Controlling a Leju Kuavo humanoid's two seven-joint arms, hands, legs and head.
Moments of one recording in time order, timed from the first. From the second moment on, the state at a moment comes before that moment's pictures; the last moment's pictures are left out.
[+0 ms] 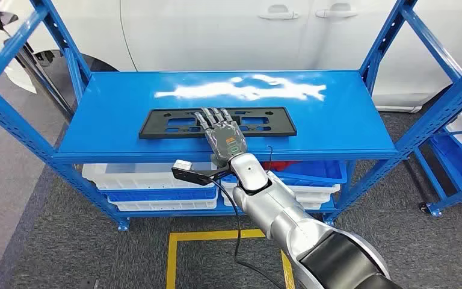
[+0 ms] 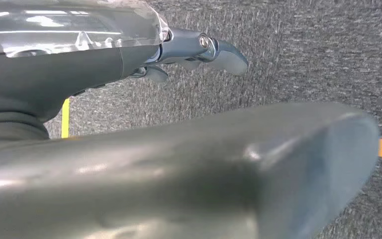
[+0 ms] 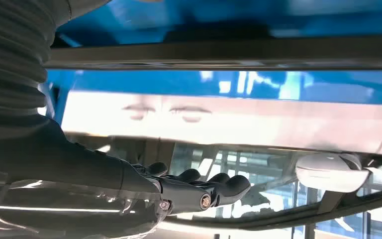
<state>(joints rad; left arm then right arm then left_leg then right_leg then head) -0.16 -0.10 1.12 -0.21 -0.92 -0.09 -0.12 -0.87 0.26 0.48 -0.36 1.40 -0.46 0.06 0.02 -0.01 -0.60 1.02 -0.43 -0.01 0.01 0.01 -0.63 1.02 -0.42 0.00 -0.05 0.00</state>
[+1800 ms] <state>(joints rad) -0.15 -0.10 1.12 -0.21 -0.92 -0.10 -0.14 -0.88 0.29 0.60 -0.33 1.49 -0.39 0.11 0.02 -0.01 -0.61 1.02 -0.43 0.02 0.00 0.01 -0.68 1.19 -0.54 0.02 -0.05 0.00</state>
